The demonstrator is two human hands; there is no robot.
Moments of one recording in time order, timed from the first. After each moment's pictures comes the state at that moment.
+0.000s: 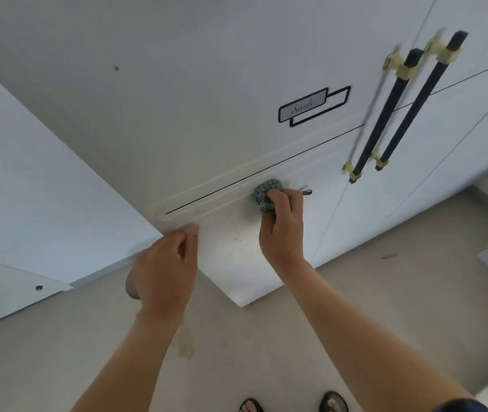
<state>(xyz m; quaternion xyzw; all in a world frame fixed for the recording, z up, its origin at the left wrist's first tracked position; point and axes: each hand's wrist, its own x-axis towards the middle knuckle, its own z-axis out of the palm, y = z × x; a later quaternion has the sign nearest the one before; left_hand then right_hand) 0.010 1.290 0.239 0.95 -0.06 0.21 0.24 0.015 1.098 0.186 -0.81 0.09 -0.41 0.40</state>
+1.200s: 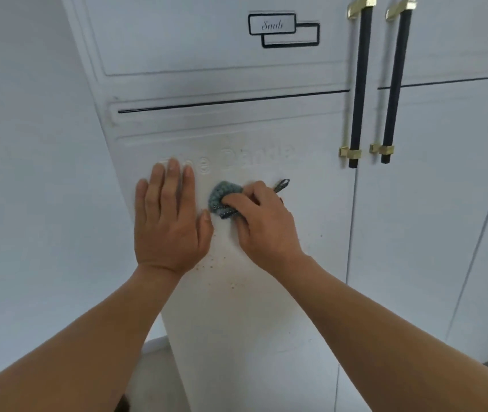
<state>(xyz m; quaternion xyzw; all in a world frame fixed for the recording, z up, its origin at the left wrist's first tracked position) 0.084 1.239 0.080 0.74 -0.18 0.64 -0.02 0.034 1.060 0.084 -0.78 -0.20 -0.54 0.23</state>
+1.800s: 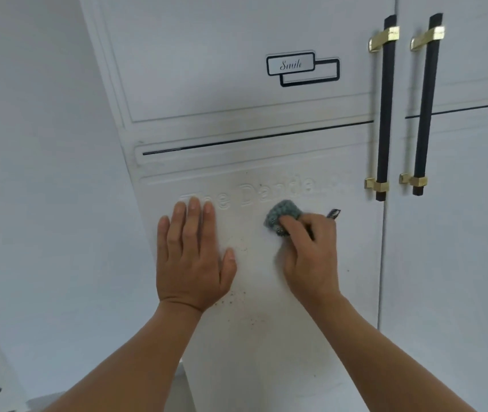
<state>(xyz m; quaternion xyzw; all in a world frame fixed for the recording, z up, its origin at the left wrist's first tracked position) 0.086 1.234 0.081 0.74 -0.15 0.65 -0.06 0.065 1.028 0.071 -0.70 -0.11 -0.66 0.24</state>
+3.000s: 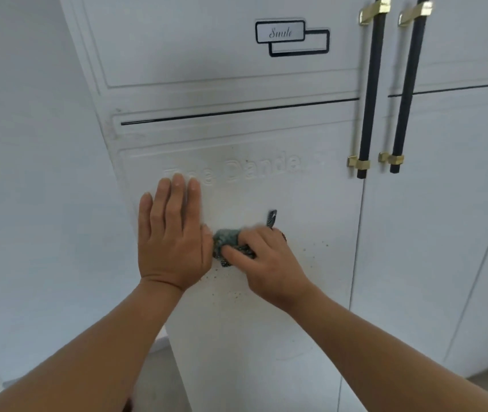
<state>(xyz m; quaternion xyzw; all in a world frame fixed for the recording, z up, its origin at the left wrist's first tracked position) 0.086 1.240 0.076 0.74 -0.19 0.65 -0.03 0.050 1.049 0.037 -0.79 -0.29 -0.54 0.07</state>
